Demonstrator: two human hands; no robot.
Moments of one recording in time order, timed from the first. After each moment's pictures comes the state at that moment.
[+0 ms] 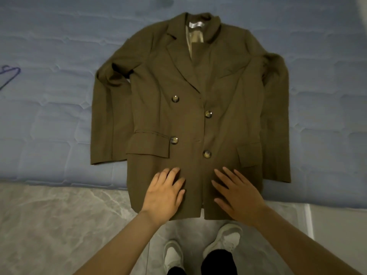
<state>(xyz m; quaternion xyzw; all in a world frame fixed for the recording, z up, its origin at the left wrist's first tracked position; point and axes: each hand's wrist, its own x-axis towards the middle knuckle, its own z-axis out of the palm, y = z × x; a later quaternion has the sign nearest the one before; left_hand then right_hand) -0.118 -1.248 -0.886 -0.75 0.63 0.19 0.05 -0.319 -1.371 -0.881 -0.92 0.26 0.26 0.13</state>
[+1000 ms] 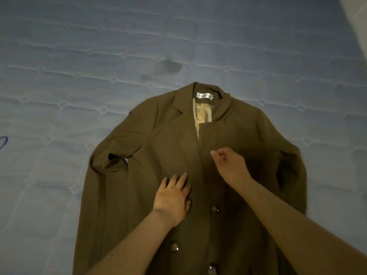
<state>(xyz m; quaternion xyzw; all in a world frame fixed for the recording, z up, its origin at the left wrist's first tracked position) 0.008 -1.494 -0.869 -0.72 0.62 0.29 0.12 -0.097 -1.640 -0.828 -0.70 0.59 0.04 0.41</state>
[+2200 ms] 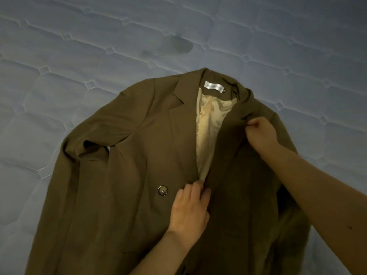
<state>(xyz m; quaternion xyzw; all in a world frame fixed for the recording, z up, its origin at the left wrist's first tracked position) -0.072 -1.527 -0.901 -0.81 0.54 0.17 -0.11 -0.097 -1.778 -0.866 -0.67 0.63 -0.02 0.39</state>
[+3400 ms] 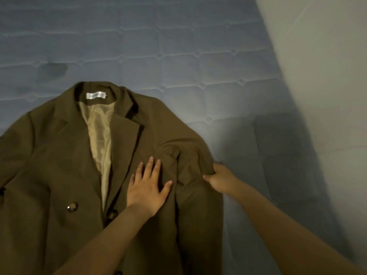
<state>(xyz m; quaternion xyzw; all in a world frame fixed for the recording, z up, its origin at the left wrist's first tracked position) -0.177 -1.624 -0.881 -0.79 0.53 0.30 0.09 -0.359 -1.728 -0.867 -0.54 0.62 0.10 0.55</state>
